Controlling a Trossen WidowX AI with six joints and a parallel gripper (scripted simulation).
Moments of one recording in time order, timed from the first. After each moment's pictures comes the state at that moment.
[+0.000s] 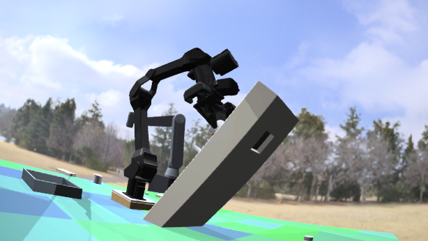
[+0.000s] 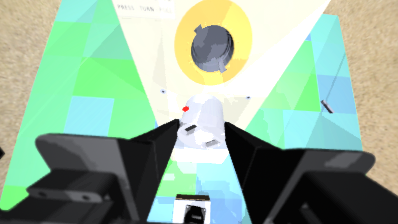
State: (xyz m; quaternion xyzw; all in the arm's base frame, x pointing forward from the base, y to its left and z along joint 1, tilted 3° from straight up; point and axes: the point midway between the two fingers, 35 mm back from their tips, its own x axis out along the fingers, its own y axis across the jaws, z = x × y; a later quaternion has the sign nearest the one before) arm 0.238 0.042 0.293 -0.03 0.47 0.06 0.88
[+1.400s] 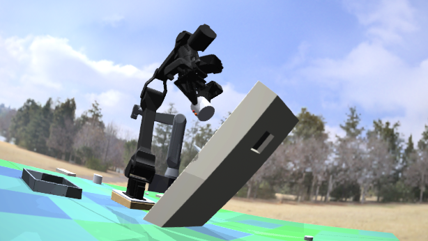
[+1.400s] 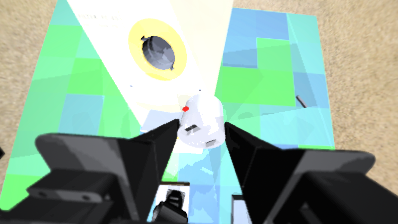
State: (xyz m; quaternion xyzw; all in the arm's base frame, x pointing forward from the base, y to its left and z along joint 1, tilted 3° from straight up) arm 0.228 -0.030 0.327 -0.04 0.47 0.06 0.88
